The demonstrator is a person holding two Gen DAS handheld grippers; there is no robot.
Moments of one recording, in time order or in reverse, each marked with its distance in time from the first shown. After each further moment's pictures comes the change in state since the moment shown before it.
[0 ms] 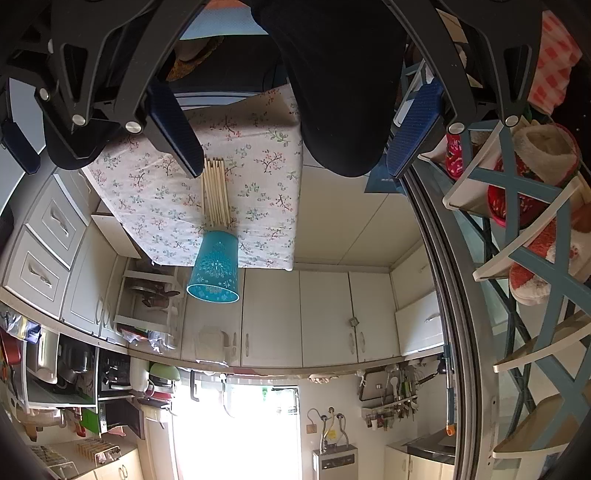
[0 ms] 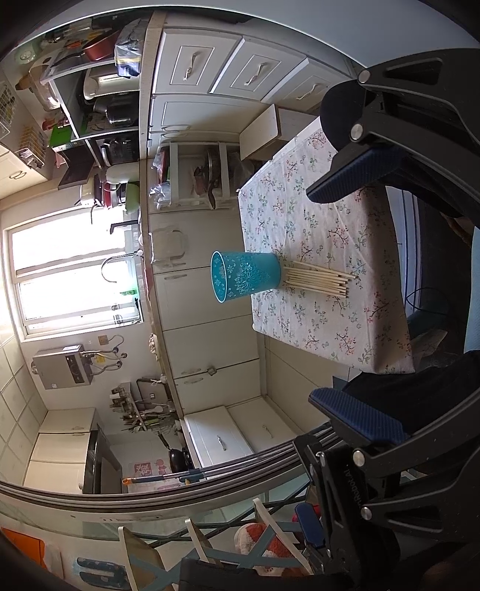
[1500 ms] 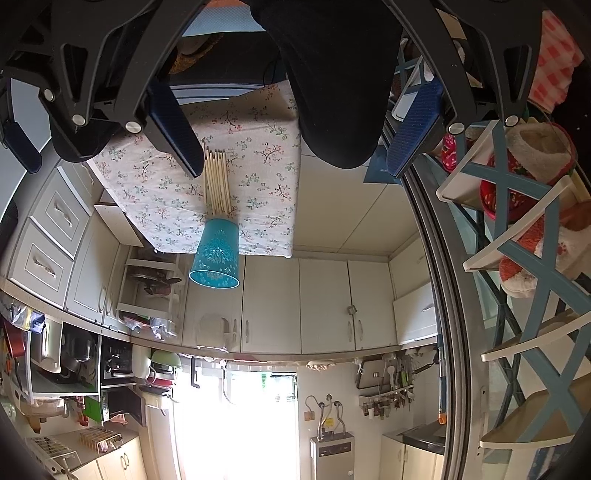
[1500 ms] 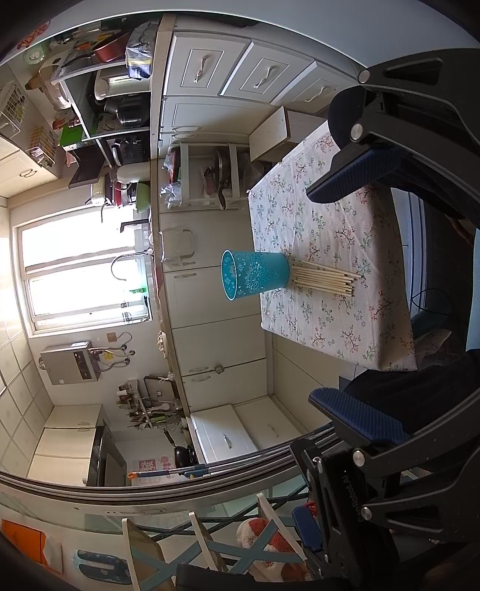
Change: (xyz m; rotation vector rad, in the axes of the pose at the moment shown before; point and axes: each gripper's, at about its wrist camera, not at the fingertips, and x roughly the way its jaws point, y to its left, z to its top) left arm -0.025 0.008 -0.001 -0.012 -0.059 -0.004; right arm -0.016 0.004 -0.003 -0.017 -0.041 -0.001
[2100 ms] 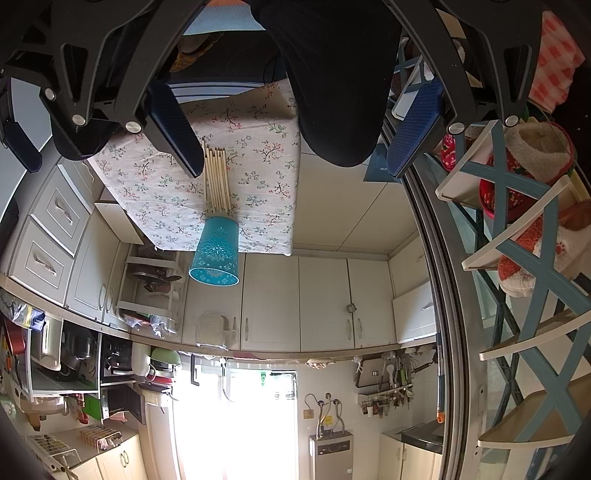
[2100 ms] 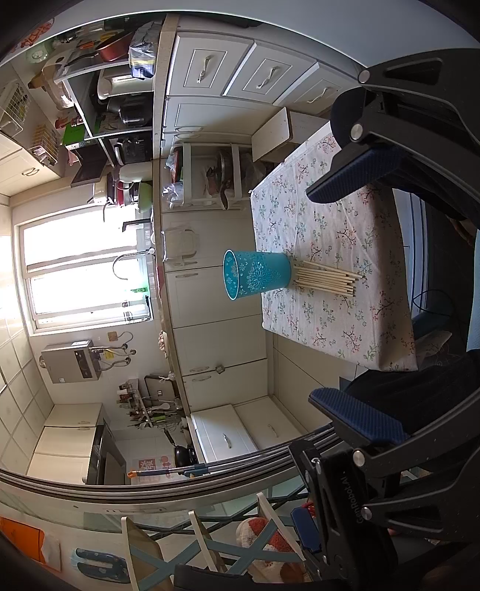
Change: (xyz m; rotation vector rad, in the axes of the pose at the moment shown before) left arm -0.001 0.000 0.001 -0.002 -0.005 0.000; right arm 0.000 0.001 0.001 -0.002 -0.002 -0.001
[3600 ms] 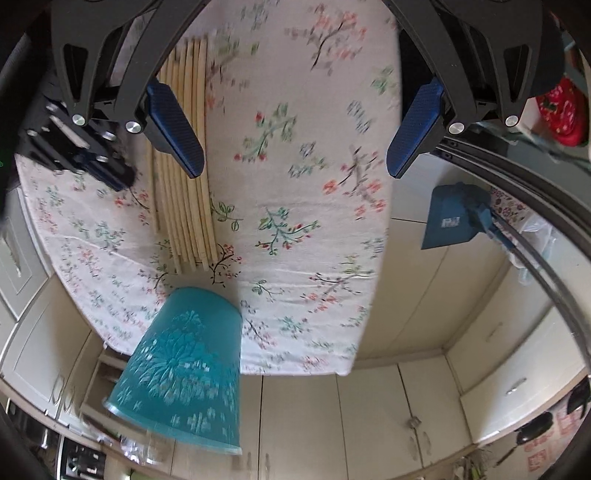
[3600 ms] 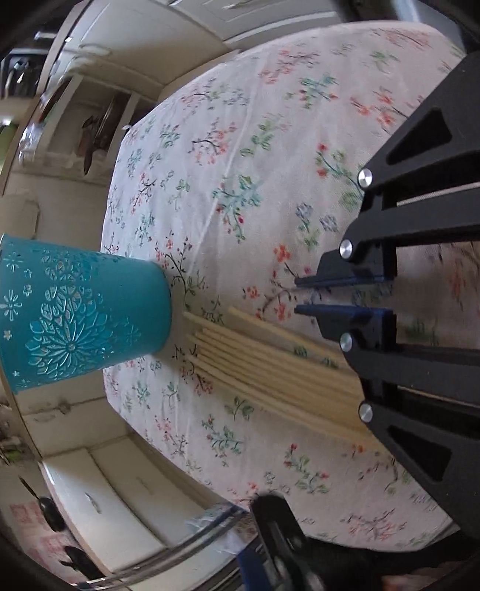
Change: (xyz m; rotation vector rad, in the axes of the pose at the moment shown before) left arm 0.401 -0.086 0.001 0.078 0.519 -0.066; right arm 0.381 -0.078 -0.048 -0.144 0.613 -0.033
